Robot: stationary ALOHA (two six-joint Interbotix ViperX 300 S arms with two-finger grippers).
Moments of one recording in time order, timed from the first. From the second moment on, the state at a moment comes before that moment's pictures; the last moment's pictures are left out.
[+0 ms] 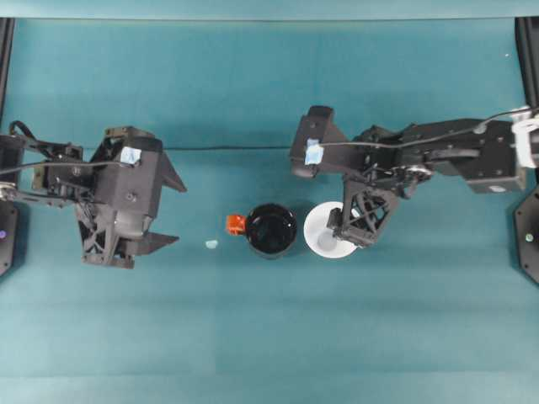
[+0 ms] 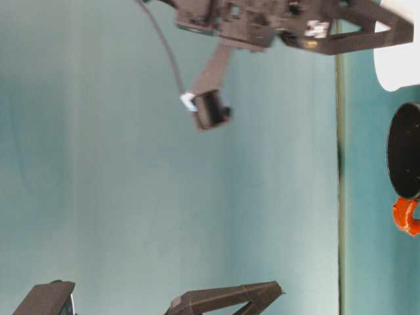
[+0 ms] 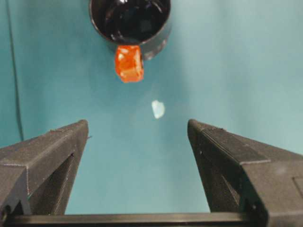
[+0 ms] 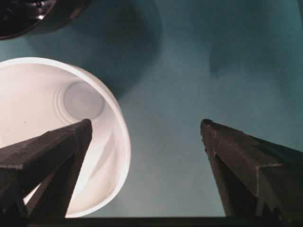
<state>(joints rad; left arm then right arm) 0.00 -0.37 0.71 0.02 0.53 0.16 -0.13 0.03 0.58 0.04 0.67 0.15</state>
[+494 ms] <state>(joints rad) 0.00 -0.38 0.71 0.02 0.53 0.16 -0.12 0.03 0.58 0.04 0.67 0.15</state>
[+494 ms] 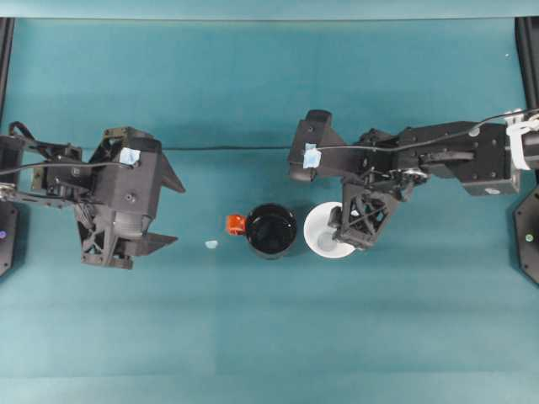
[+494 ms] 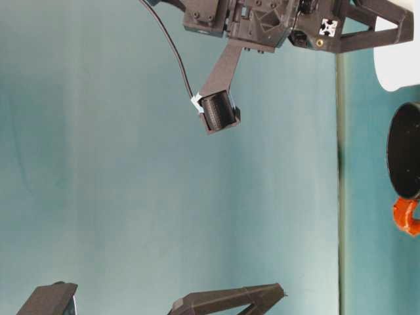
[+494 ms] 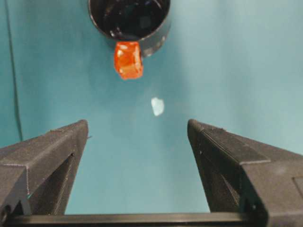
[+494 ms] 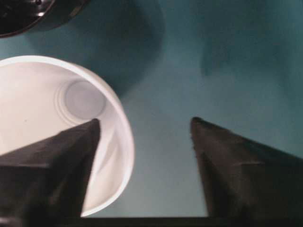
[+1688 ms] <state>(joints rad) 0.00 -0.38 0.72 0.02 0.53 0.16 -0.13 -0.18 0.46 0.05 0.90 0.15</state>
